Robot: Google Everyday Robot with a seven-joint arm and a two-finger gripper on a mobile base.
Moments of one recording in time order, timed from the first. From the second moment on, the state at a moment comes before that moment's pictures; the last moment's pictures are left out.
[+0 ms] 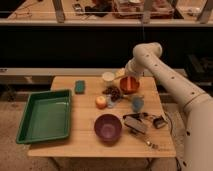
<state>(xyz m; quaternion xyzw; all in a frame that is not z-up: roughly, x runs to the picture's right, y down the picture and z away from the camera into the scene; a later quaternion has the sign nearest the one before) 0.123 -0.057 0.864 -0.04 -0.22 -0.66 0.71</state>
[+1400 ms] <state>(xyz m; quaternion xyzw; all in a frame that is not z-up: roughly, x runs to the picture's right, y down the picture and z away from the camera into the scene) 0.105 0.031 0.940 -0.04 -0.22 -0.65 0.73</state>
